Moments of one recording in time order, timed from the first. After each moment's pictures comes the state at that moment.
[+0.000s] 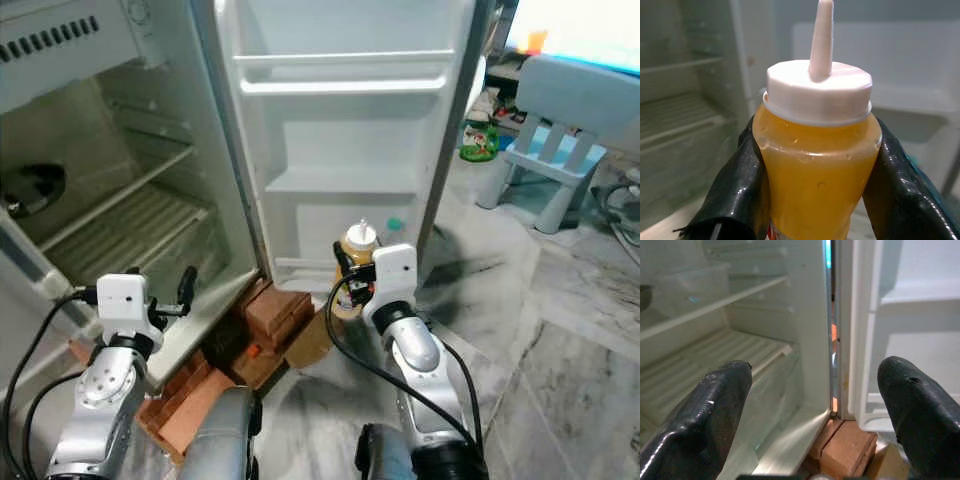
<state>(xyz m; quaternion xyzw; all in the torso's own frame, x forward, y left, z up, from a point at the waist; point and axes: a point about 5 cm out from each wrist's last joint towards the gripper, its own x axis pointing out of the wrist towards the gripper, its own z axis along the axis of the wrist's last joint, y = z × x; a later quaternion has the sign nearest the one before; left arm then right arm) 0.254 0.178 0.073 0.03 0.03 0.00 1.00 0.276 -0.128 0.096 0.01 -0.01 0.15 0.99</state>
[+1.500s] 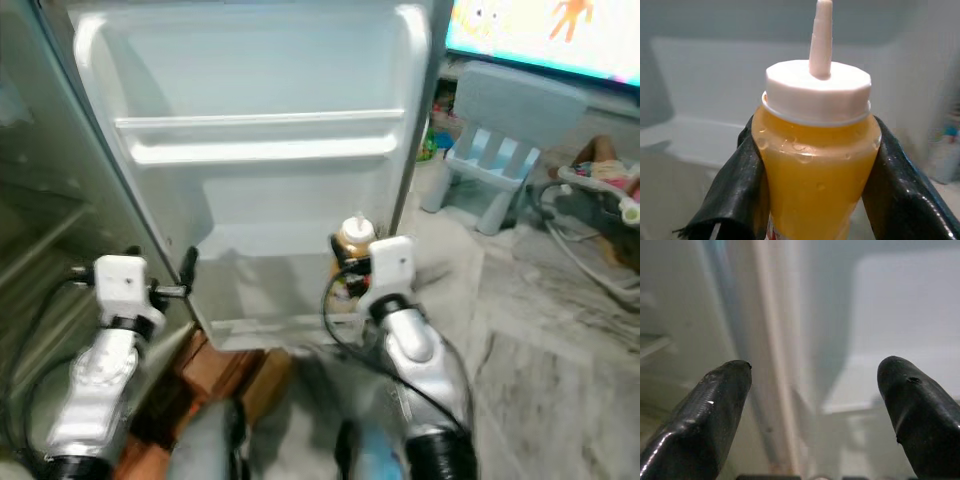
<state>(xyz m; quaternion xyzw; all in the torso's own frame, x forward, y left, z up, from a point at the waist) 0.261 0.176 0.083 0.03 0.01 0.00 1.00 0.280 -0.119 0.102 0.01 -0.02 0.17 0.99</state>
